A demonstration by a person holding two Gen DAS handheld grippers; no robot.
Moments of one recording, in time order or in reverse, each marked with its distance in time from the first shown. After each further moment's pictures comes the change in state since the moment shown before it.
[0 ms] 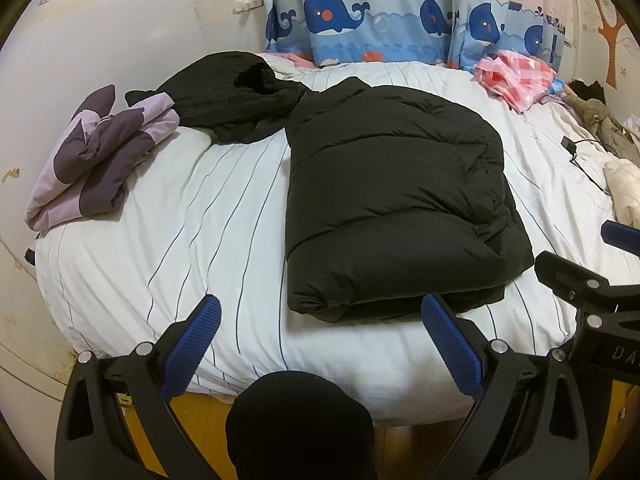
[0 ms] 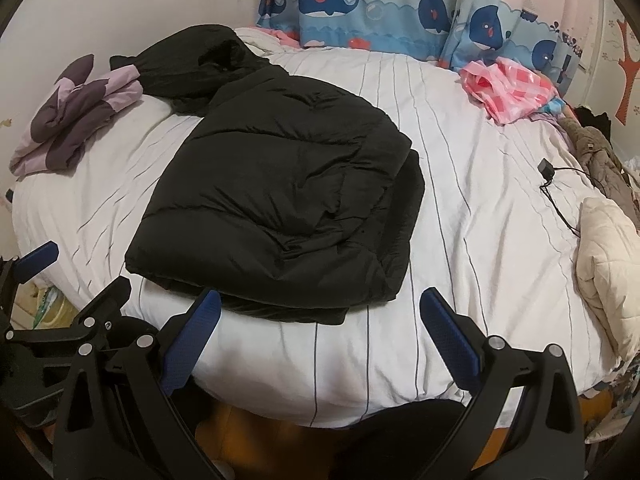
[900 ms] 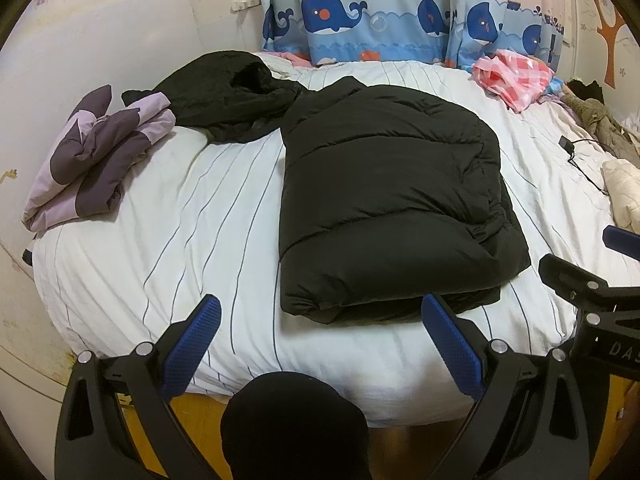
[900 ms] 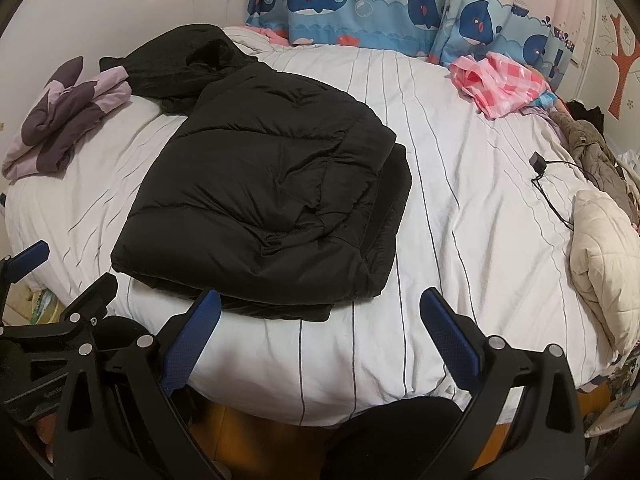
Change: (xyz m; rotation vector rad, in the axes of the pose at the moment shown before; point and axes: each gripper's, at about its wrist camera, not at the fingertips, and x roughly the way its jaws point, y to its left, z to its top) left arm 0.001 -0.003 0.002 -0.004 0.006 -0.016; right arm 0.002 -0.008 -0.003 0.018 0.008 -0.017
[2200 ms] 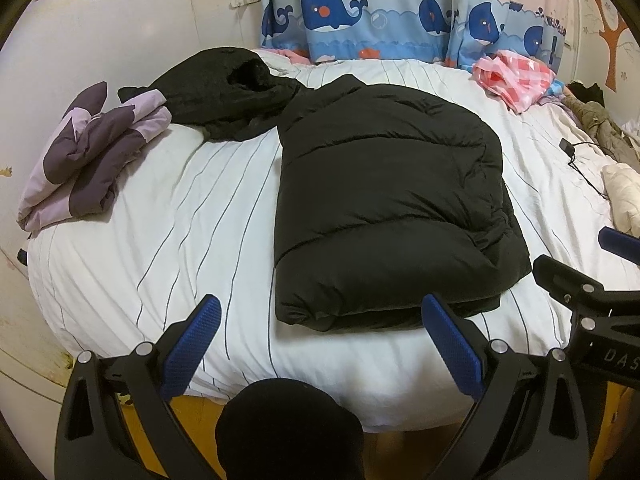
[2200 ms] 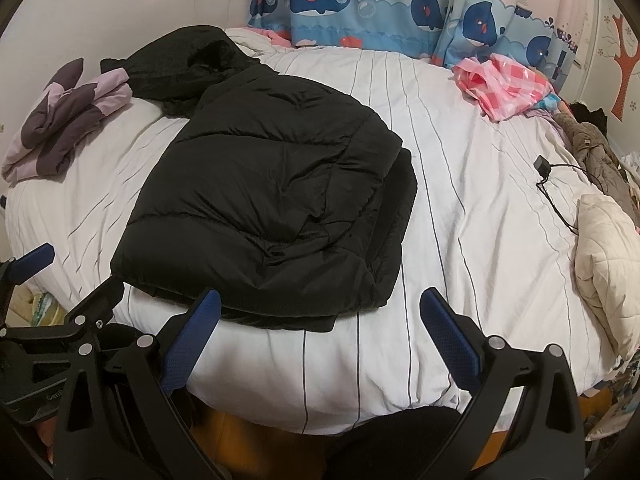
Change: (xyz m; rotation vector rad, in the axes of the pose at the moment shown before) left arm 0.009 0.003 0.005 -0.005 0.004 -0.009; right arm 0.008 -0.001 0.008 -0.011 -0.003 0.006
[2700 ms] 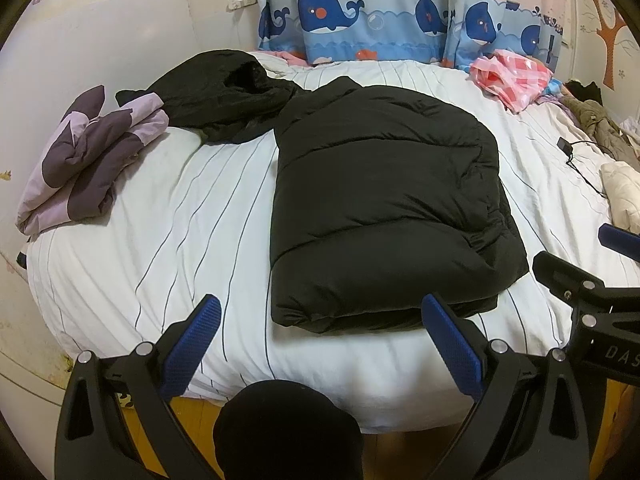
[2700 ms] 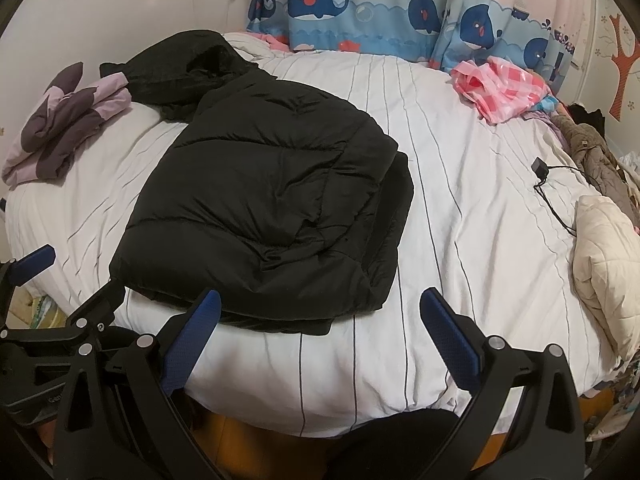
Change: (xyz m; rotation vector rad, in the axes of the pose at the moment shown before) left arm -0.002 -0.003 0.001 0.008 -0.003 -0.003; right arm -0.003 0.001 0.002 0.006 -0.017 -0.003
